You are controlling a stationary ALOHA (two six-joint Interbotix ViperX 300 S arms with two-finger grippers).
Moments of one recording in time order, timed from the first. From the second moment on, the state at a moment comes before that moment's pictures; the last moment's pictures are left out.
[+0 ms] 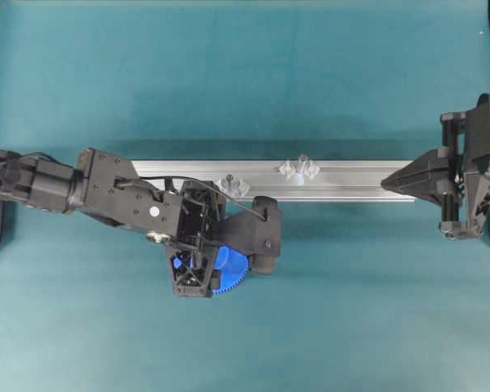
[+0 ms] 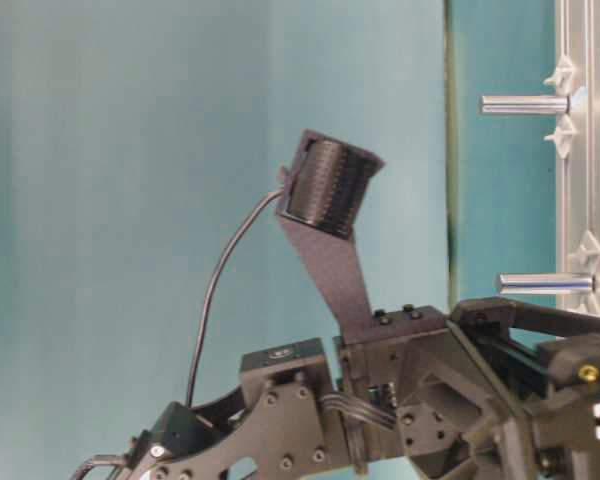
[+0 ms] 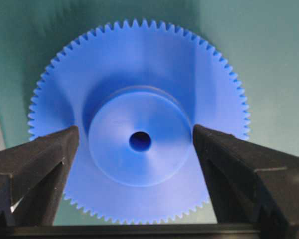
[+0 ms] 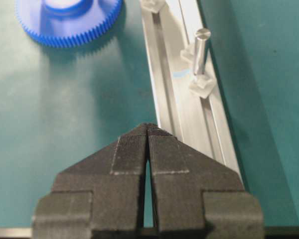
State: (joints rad) left arm -0.13 0.25 0.33 0.01 0.69 -0.06; right arm -0.07 -0.75 1.25 0.04 0.04 0.09
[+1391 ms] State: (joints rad) left arm -0.13 0.27 0.32 0.02 0.73 -0.05; right arm -0.07 -0.75 1.25 0.04 0.04 0.10
